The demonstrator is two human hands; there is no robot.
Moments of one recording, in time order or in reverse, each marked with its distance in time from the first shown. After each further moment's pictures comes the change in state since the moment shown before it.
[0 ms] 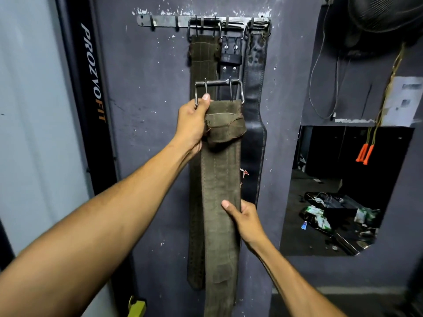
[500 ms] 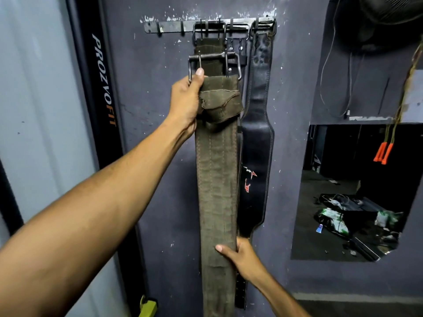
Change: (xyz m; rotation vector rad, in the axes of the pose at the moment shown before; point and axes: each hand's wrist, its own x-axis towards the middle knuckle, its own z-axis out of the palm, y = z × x) left_hand 0.025 0.040 -0.001 0.069 0.015 0.112; right_hand -0.041 0.077 0.001 -0.112 -0.158 0.202
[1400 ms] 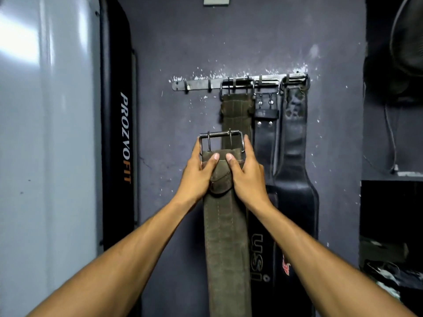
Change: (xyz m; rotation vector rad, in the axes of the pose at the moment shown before) left_hand 0.068 -0.083 -0.072 0.368 -0.091 0.155; right_hand 0.225 -0.276 0.026 -0.320 0.390 -0.759
